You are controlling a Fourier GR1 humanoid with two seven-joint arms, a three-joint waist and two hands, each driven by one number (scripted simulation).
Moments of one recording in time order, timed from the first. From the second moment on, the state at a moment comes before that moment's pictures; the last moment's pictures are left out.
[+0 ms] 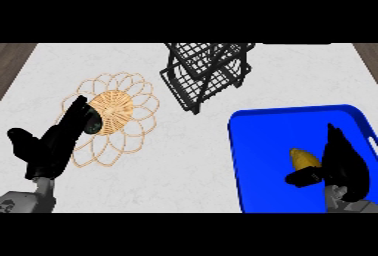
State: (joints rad) left arm -0.09 0.41 -0.13 -1.50 0.32 0.12 0.12; right arm -0.06 -0.37 0.25 -1.74 0.80 0.00 1.14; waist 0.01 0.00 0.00
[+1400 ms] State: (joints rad) left arm -0.07 0.33 -0.05 -1.56 0.23 0.05 0.20; right arm -0.04 -0.27 0.13 -1.56 0.95 0.11 0.99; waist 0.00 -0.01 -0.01
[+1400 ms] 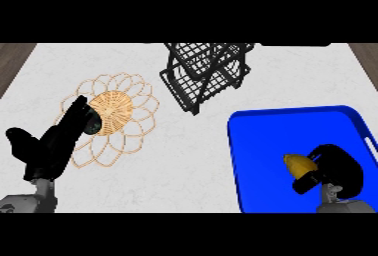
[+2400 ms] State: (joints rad) left arm -0.04 0.32 -0.02 -1.58 0.22 0.02 0.19; right arm 0.14 -0.17 0.43 -2.21 1.46 -0.04 1.02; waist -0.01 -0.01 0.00
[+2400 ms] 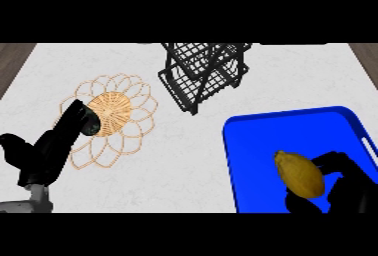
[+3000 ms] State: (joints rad) left arm -0.04 0.30 -0.02 -1.59 0.19 0.01 0.21; right arm -0.35 -0.02 0.50 -2.18 1.47 0.15 1.09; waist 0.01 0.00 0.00
